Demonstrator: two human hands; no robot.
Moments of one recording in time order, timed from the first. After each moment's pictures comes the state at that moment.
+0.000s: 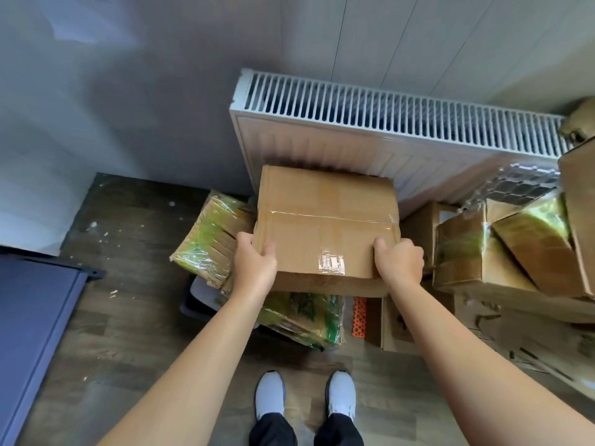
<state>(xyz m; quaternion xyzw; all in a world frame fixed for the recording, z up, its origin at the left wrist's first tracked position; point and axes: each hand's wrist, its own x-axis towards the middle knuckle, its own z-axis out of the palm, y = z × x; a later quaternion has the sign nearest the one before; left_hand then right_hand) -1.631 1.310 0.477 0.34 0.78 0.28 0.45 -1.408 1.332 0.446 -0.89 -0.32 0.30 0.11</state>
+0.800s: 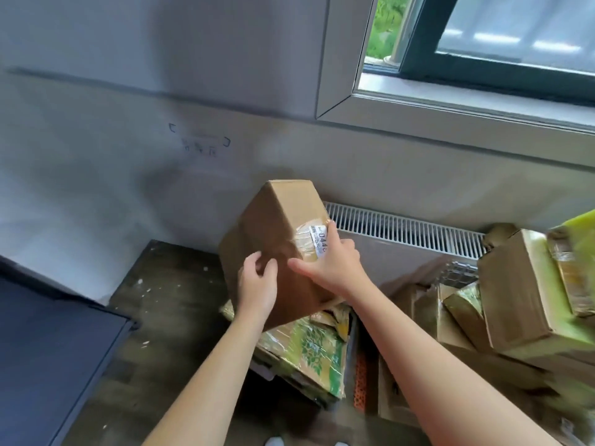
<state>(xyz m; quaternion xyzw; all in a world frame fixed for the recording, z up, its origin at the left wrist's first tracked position) -1.674 1.290 0.687 0.31 0.74 0.41 0.43 -1.531 1.333 0.720 -0.68 -0.62 0.37 0.13</state>
